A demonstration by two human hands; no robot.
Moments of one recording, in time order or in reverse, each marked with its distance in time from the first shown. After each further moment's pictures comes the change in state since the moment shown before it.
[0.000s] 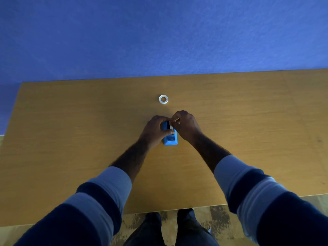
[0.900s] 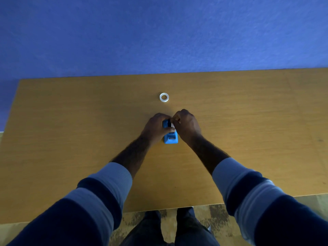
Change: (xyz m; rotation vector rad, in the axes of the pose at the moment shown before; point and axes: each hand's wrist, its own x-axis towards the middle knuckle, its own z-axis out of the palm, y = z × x) left_hand 0.008 -0.001 0.000 0.053 -0.034 0.025; right_hand -0.011 -0.007 0.005 -0.109 0.128 -0.103
